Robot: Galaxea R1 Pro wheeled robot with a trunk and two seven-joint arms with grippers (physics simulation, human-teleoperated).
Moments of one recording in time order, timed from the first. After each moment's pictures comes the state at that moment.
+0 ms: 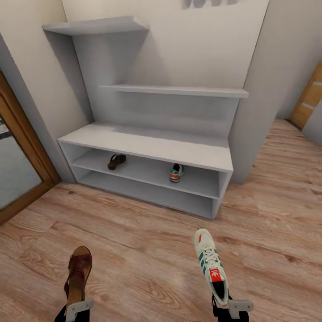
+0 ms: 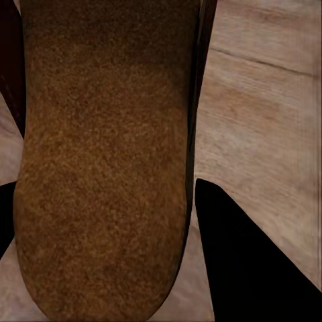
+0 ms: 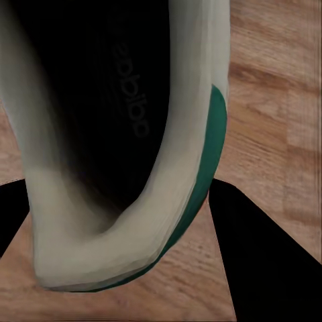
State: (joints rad) left arm -0.18 0.03 0.15 -0.50 -0.03 -0.44 0.14; right arm -0.22 0.04 -0.26 -0.42 0.32 -0.55 -0.10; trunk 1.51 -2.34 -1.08
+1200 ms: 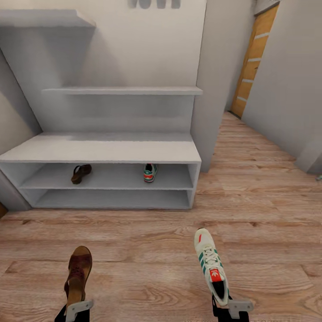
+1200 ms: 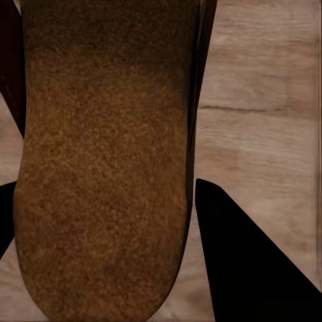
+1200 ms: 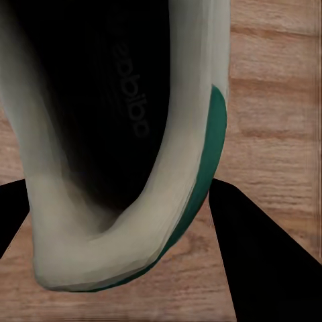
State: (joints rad) left arm -0.18 0.03 0.15 -0.50 -0.03 -0.44 0.14; right arm -0.22 0.04 -0.26 -0.42 0.32 -0.55 -0.10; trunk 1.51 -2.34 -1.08
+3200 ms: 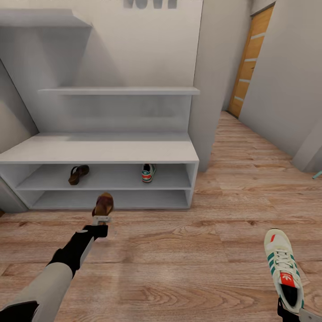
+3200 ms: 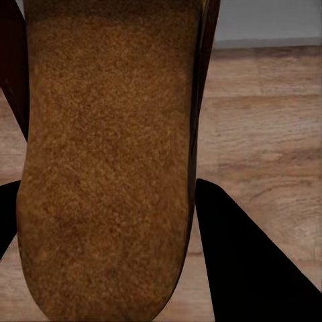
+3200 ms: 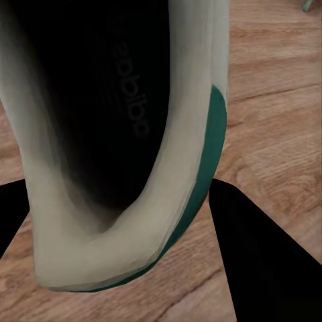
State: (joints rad) left arm -0.75 0.07 0.13 -0.53 -0.15 0.27 -0.05; right arm -0.22 -0.19 -0.56 -0.43 0.14 -0.54 -0.09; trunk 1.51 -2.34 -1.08
